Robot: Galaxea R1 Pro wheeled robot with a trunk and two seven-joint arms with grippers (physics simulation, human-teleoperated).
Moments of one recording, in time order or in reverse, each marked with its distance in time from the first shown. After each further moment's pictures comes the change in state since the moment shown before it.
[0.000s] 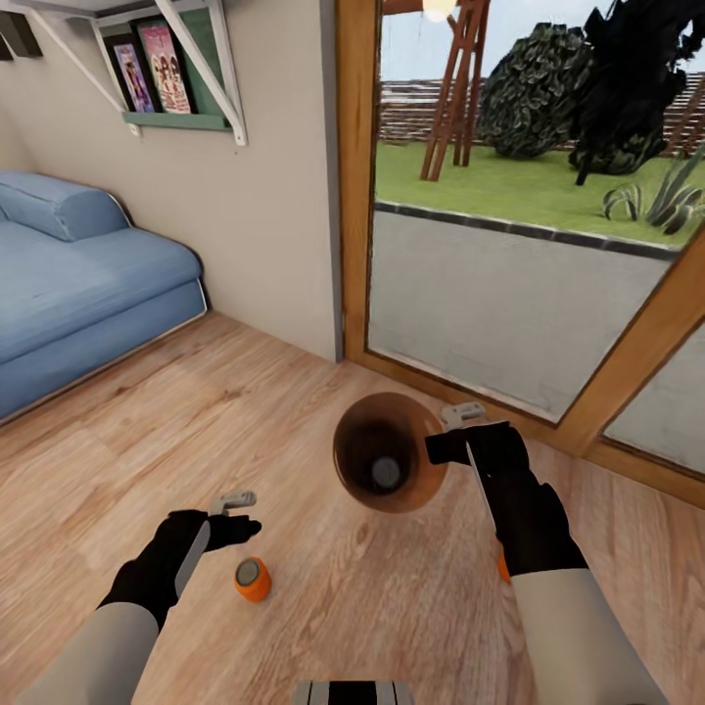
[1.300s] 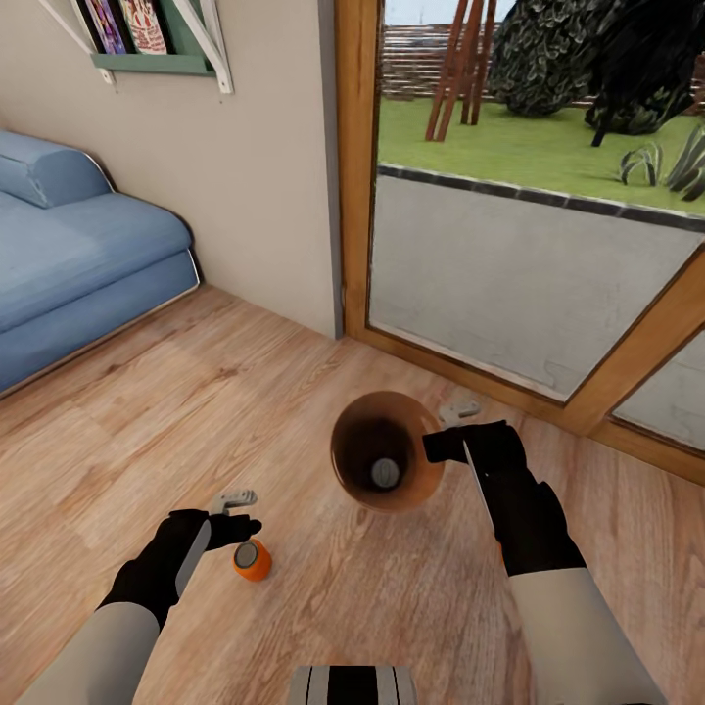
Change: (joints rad) left arm 0.000 -0.003 0.003 -0.006 0.001 0.002 0.005; right arm -0.003 0.002 0.015 -0.009 0.005 -0.001 0.000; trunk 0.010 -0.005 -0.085
